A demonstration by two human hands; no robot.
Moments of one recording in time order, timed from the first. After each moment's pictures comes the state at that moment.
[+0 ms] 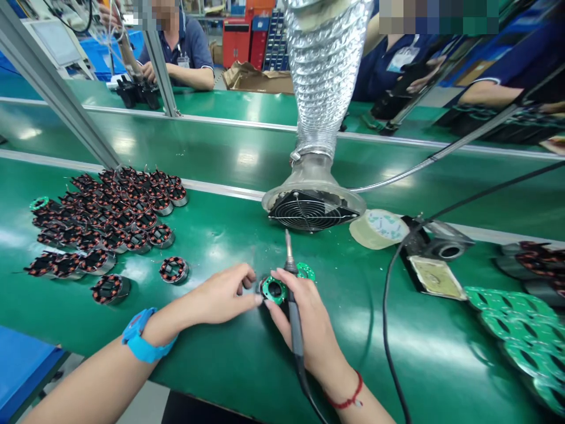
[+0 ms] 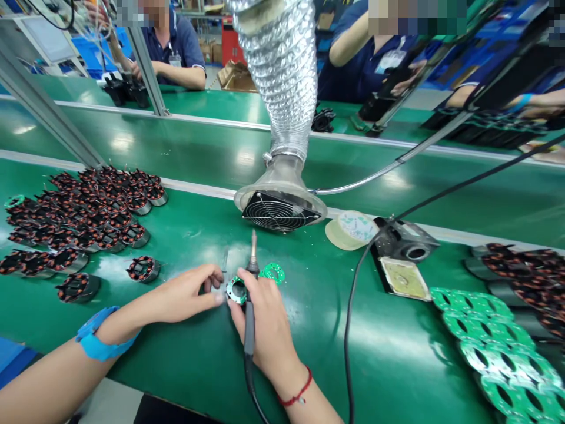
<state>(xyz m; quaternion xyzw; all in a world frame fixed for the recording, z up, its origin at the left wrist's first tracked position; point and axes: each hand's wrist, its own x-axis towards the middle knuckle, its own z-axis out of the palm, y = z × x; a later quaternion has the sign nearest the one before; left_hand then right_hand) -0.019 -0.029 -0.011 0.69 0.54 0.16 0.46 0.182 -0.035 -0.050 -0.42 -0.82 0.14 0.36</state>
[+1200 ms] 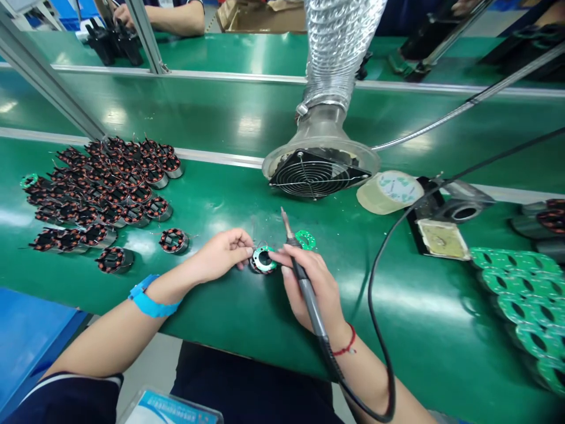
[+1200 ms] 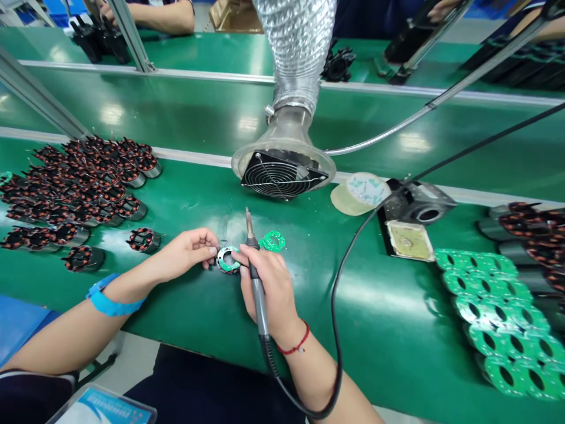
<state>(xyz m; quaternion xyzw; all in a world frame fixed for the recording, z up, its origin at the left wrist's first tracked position) -0.021 -0.023 -0.020 0.48 0.52 0.29 0.64 0.185 -0.042 -0.039 -0.37 -0.80 0.17 0.43</state>
